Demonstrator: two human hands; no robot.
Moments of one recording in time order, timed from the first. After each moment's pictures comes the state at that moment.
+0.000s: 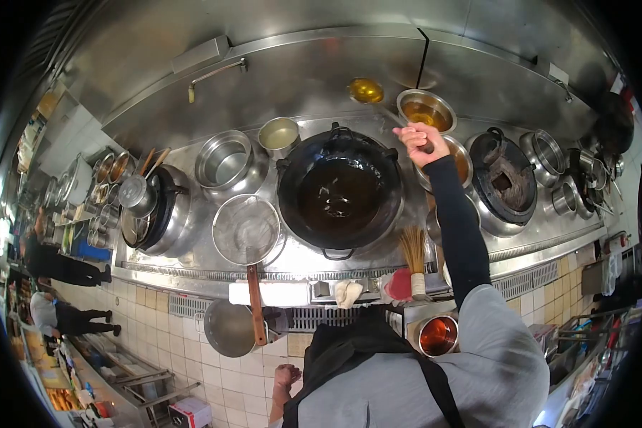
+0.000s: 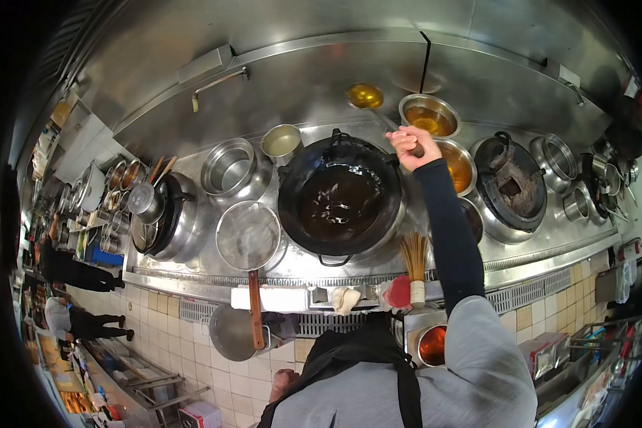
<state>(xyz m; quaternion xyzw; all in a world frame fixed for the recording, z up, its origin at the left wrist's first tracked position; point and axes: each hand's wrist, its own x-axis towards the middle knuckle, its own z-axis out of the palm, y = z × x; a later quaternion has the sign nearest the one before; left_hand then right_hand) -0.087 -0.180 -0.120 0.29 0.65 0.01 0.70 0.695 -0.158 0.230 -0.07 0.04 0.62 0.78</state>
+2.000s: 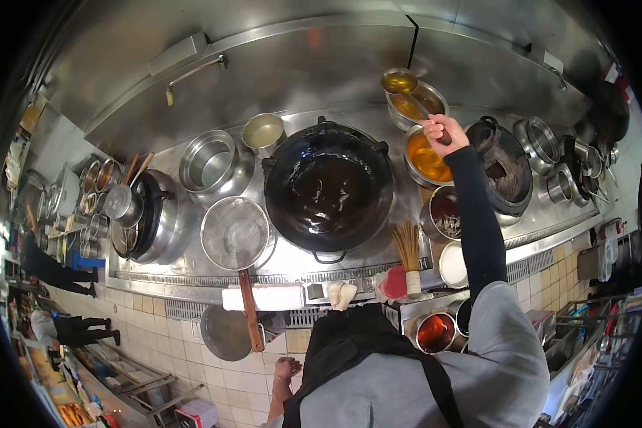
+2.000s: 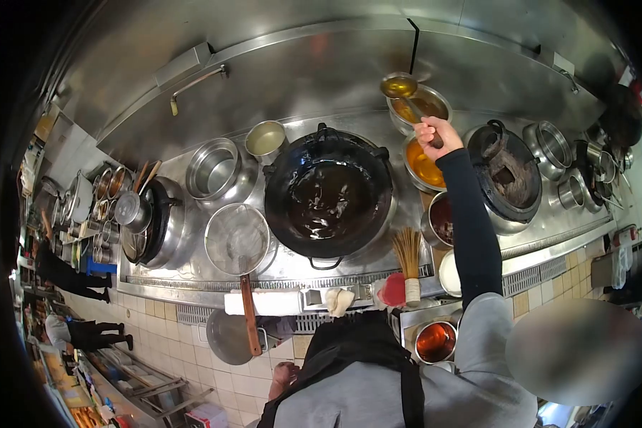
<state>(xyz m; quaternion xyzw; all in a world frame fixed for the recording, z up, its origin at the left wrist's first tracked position) -0.052 -0.154 -0.113 0.30 0.62 -0.04 0.72 0.761 -0.206 0.227 -0.23 0.02 0.53 0.81</state>
